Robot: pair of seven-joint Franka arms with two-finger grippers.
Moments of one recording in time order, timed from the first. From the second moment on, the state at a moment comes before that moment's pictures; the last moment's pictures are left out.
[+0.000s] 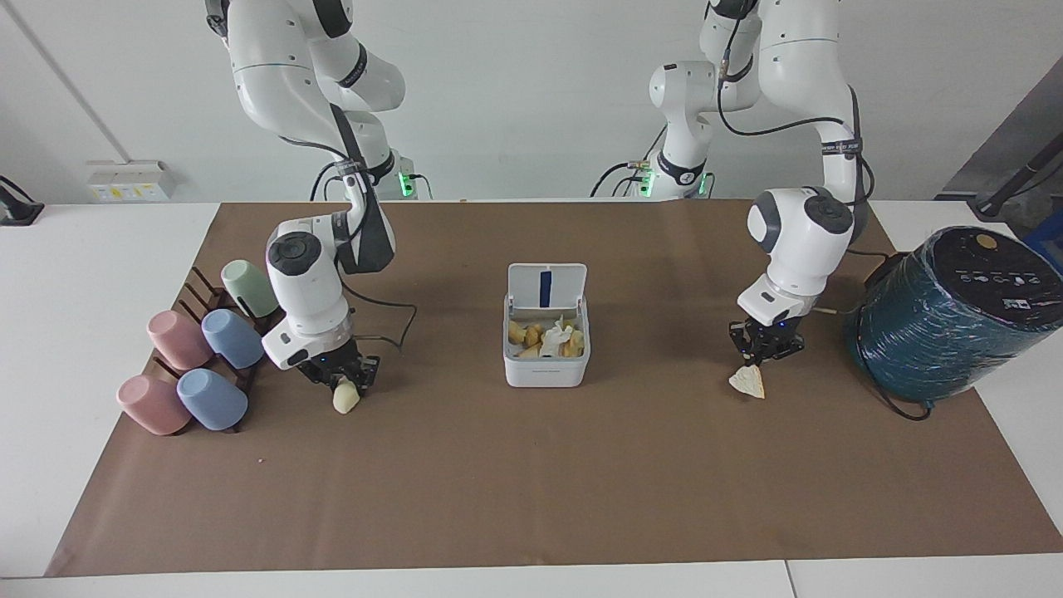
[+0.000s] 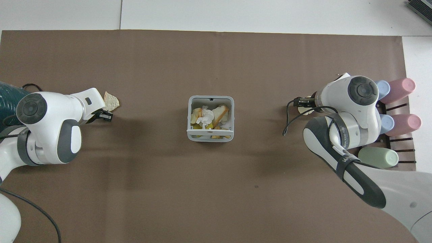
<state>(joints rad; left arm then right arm) -0.07 0.20 0.00 -2.14 -0.03 2.54 0.31 -0.08 0.37 0.18 -1.98 -0.19 2.48 0.30</state>
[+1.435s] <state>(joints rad) -0.33 0.09 -0.03 -1.93 -0.03 2.24 0.10 -0.08 0.28 0.23 -1.69 -0.03 2.10 0.33</state>
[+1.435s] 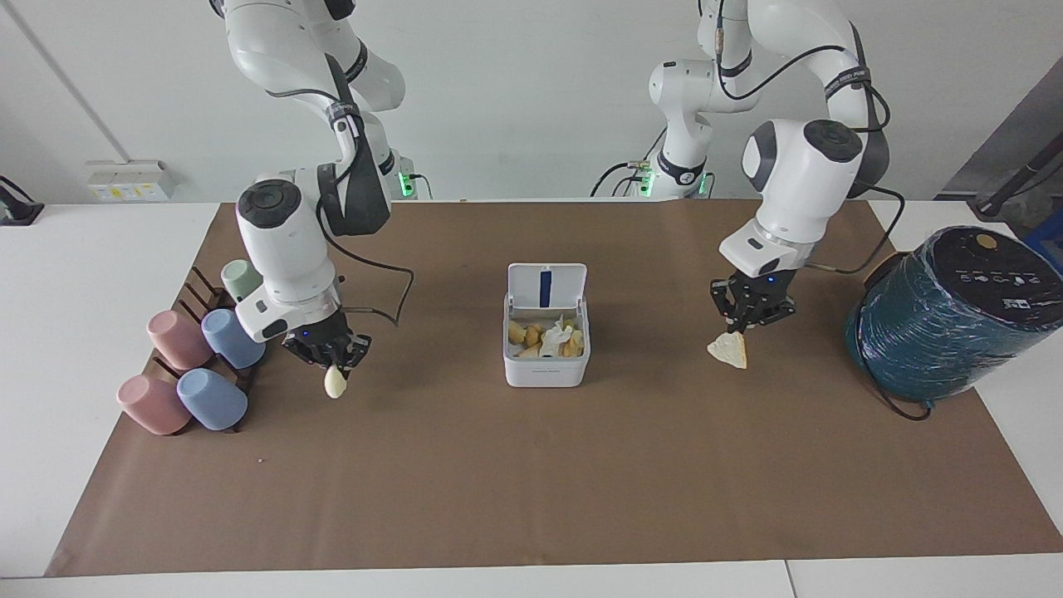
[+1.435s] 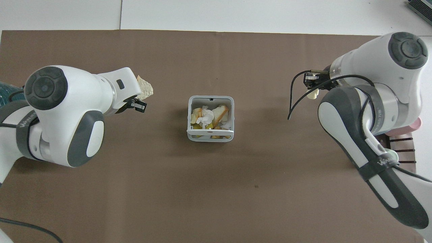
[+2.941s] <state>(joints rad) -0.57 0.14 0.00 -1.92 -0.04 2.39 0.12 -0.08 0.28 0.30 -1.64 0.09 2.10 0.45</state>
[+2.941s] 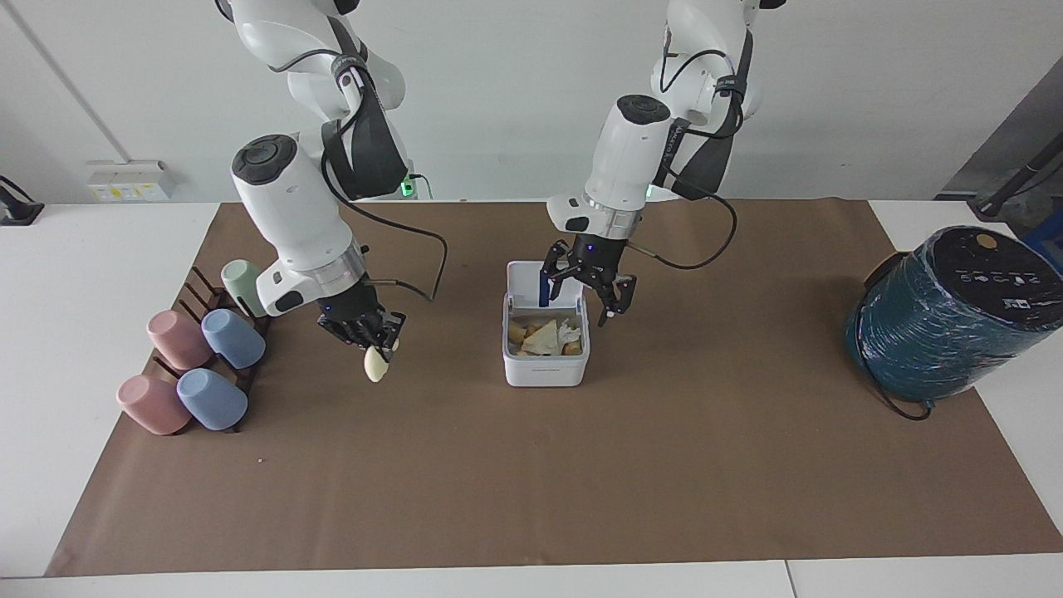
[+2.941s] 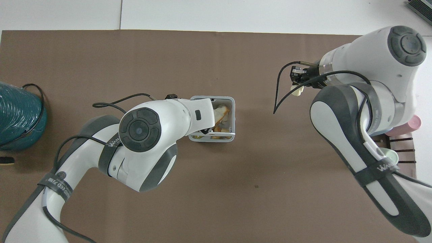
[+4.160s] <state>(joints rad) -0.13 -0.09 0.01 -1.85 -0.03 1.87 0.12 0.24 0.38 0.32 -1.65 0.37 2.26 0.98</state>
